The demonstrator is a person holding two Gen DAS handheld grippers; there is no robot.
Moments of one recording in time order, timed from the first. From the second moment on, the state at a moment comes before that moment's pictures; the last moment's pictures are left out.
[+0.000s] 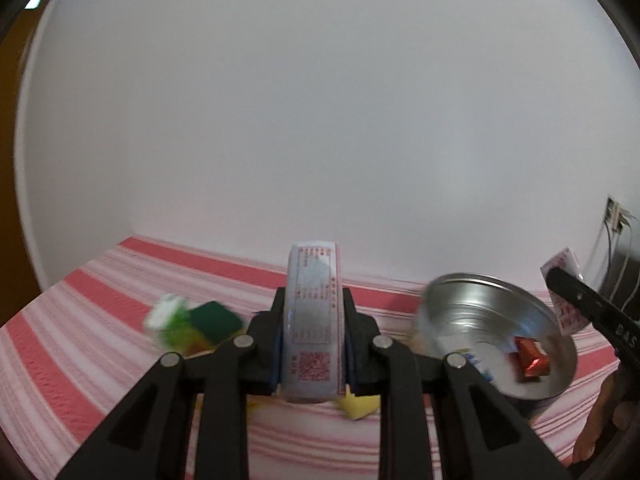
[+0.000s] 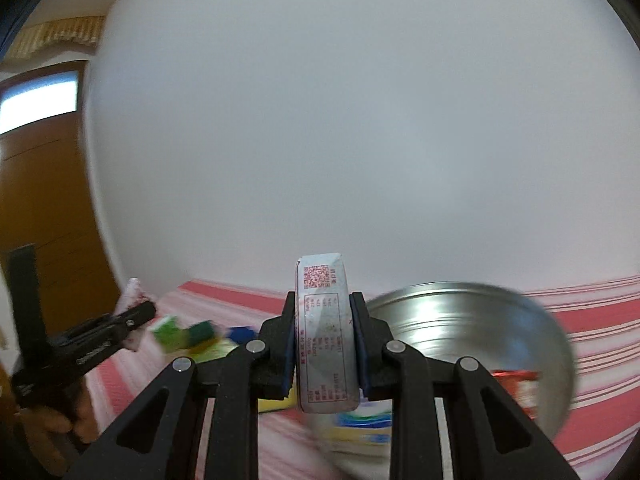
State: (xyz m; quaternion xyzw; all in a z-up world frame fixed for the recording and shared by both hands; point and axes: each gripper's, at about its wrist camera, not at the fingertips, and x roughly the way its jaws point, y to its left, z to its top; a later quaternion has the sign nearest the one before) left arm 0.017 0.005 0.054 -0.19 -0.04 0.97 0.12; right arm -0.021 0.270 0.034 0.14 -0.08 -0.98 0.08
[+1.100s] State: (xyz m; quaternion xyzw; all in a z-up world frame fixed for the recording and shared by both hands) left arm 0.025 0.231 0.002 -0.28 0.05 0.92 0.27; right arm -0.069 0.380 -0.009 0.23 -0.08 -0.97 -0.07
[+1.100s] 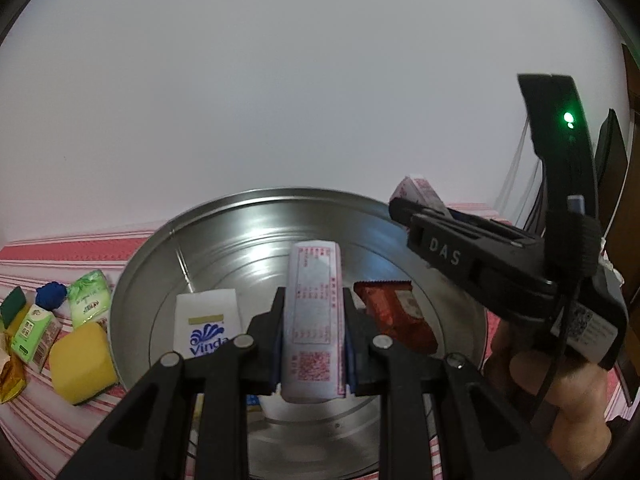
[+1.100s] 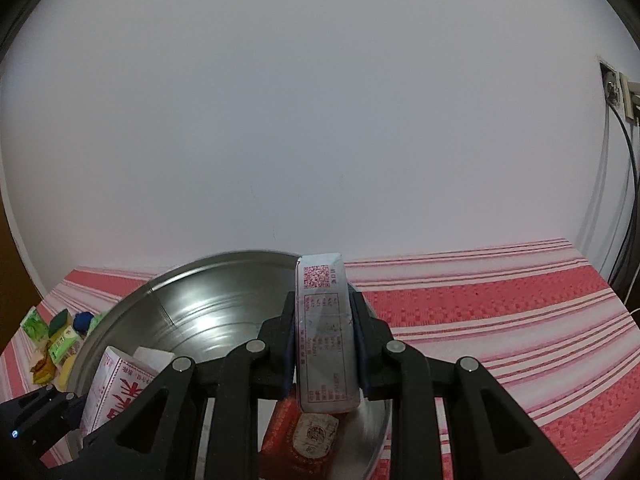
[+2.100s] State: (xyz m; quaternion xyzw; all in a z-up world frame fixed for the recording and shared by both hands) left arm 0.047 0.222 0.023 -0.19 0.08 0.96 0.21; right arm -0.025 0.417 0.000 0.17 -0.10 -0.97 -0.11
